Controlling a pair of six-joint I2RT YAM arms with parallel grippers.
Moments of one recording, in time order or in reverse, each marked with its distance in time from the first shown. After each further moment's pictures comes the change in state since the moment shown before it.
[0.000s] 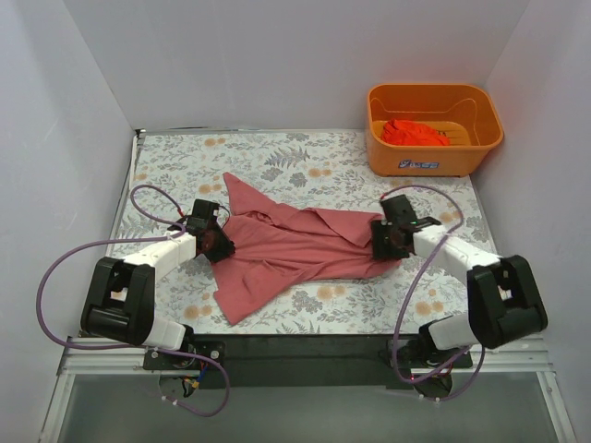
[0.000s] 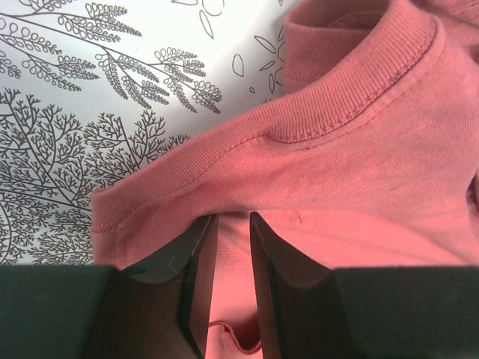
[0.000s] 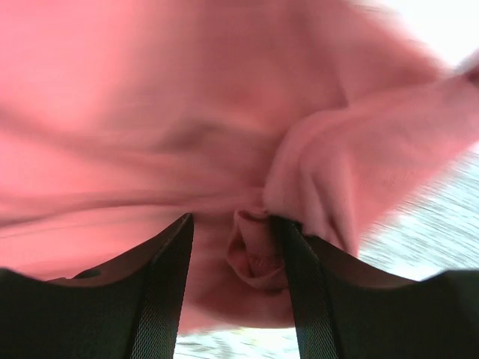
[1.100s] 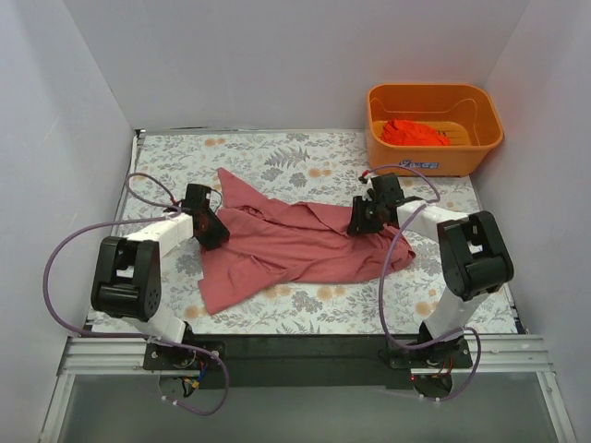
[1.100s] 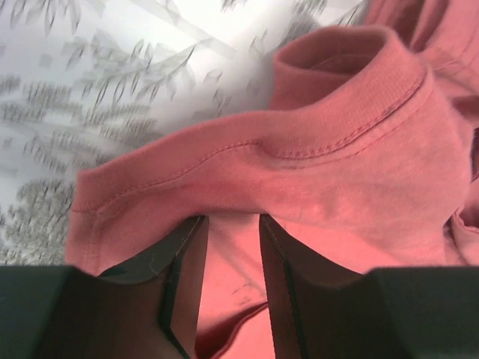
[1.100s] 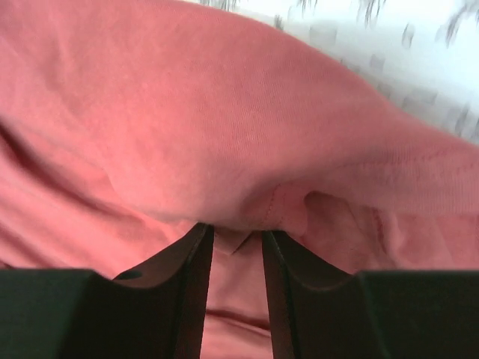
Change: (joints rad) left arm 0.089 0.115 0.119 -0.038 0.007 0.031; right arm -0.119 0.240 0.142 0.245 -0.332 0.010
